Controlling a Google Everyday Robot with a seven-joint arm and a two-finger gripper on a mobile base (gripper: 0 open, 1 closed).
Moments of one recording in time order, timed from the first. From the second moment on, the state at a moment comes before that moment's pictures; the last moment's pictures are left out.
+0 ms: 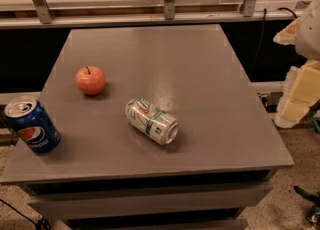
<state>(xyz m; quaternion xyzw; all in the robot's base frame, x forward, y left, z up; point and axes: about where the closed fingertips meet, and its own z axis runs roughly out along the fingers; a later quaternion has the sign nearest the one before) 0.438 -0.217 0.976 -0.60 0.78 -0.03 0.16</state>
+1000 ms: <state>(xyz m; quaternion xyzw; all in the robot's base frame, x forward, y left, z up) 0.449 -0.172 0.969 -0.66 0.74 -0.04 0.15</state>
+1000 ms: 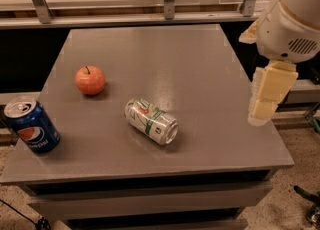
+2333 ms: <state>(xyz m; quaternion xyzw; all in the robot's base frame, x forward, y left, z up) 0.449 -0.026 0.931 -0.81 0.58 -0.02 0.10</state>
